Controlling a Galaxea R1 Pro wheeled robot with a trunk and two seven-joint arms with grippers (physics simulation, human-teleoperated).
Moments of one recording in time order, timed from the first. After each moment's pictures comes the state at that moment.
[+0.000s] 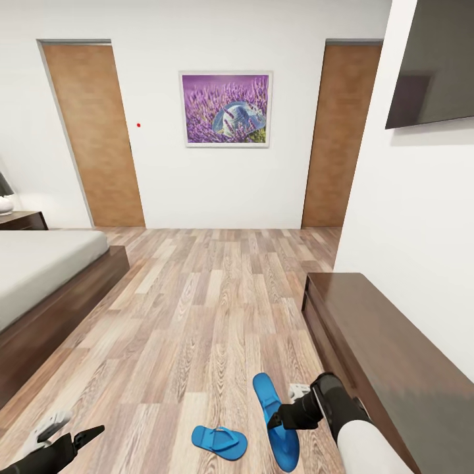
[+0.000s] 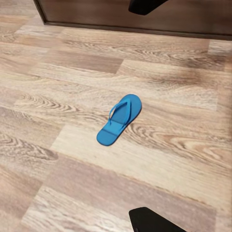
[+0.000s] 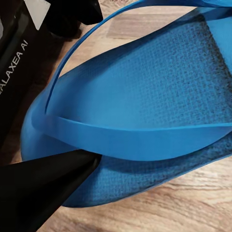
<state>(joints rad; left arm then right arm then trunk) 0.02 0.13 0.62 -1.44 0.22 0.98 -0.65 -0.64 0.15 -0.51 -0.53 0.80 0.84 0.72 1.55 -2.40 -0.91</state>
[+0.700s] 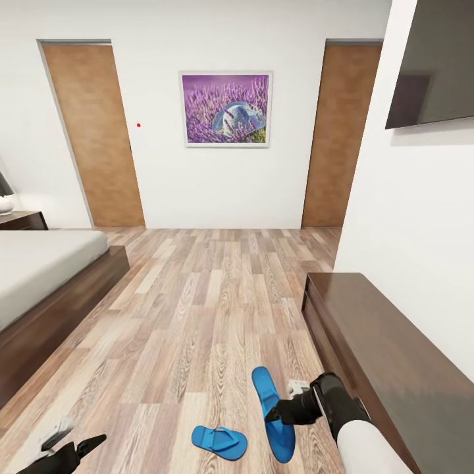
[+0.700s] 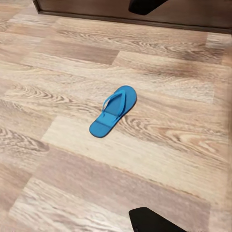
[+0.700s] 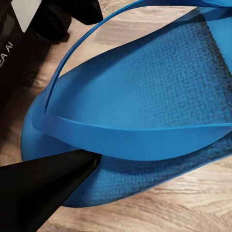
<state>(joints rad) 0.02 0.13 0.60 -1.34 0.22 0.91 -0.64 -0.64 0.15 -0.52 -0.53 0.77 0.78 0.72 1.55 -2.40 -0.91</state>
